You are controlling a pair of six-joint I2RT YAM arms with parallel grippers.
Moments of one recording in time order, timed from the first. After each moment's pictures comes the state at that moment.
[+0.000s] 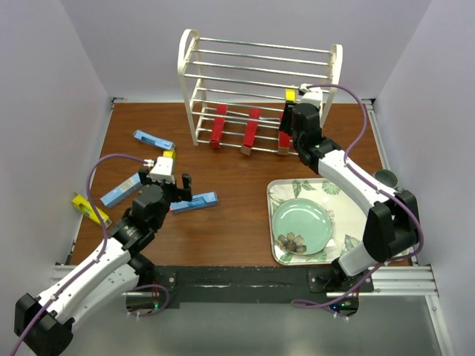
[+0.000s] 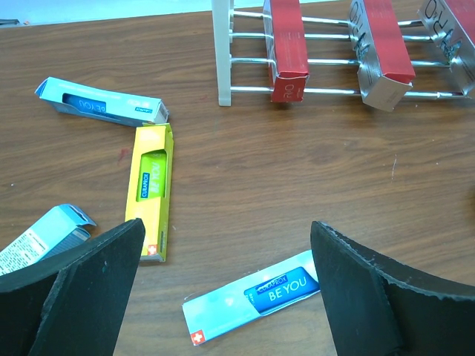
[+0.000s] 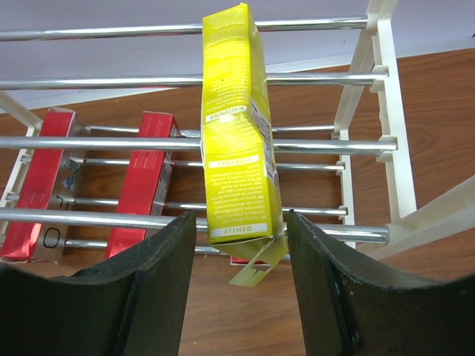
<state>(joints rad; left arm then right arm) -0.59 0.66 0.44 -0.02 -0.45 -0.12 0.44 1.54 1.22 0.00 0.49 0.28</state>
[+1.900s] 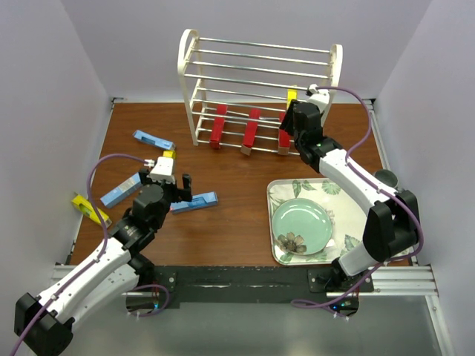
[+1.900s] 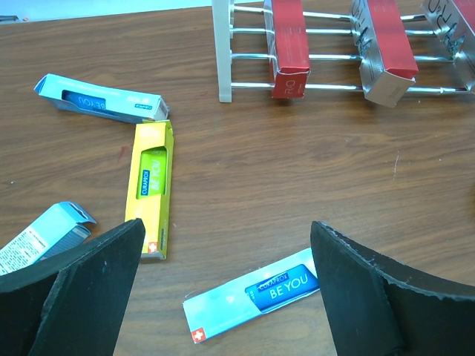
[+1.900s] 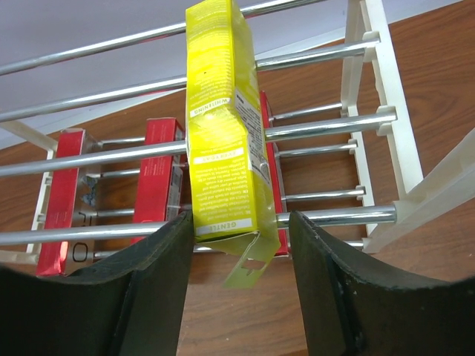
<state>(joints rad) -0.59 0.67 0.44 -0.02 -0.45 -0.12 0.42 1.54 1.23 -0.05 0.50 0.45</state>
